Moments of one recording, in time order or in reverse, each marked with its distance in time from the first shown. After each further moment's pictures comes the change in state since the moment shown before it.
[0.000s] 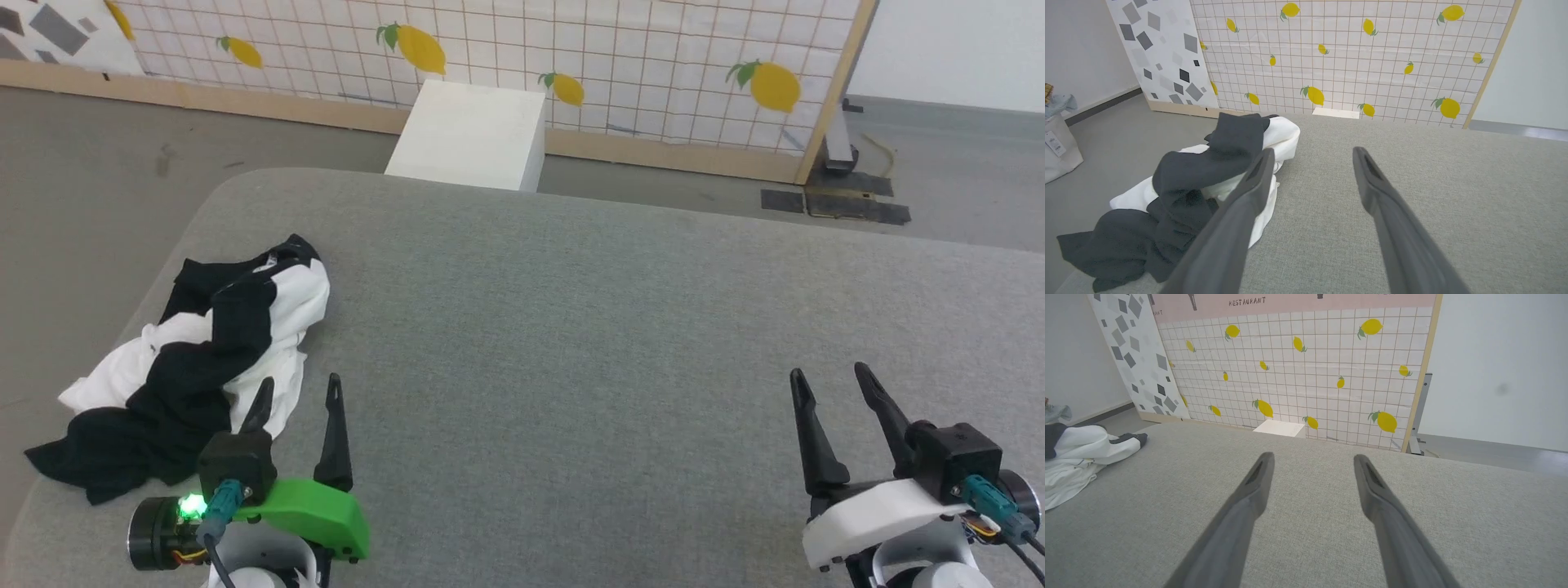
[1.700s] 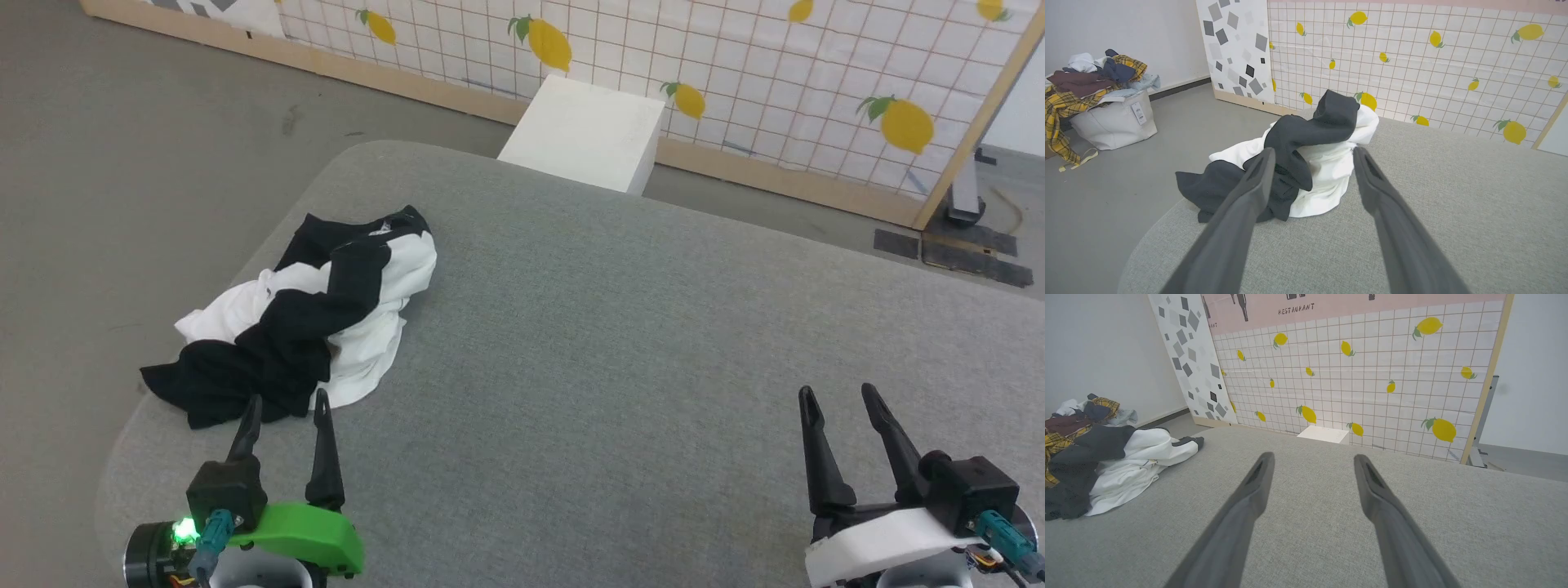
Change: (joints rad) left arm 0.021 0.000 0.009 0.052 -0.028 0.021 -0.107; right arm 0.036 0.000 0.001 0.038 0.067 0.000 -0.103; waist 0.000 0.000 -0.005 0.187
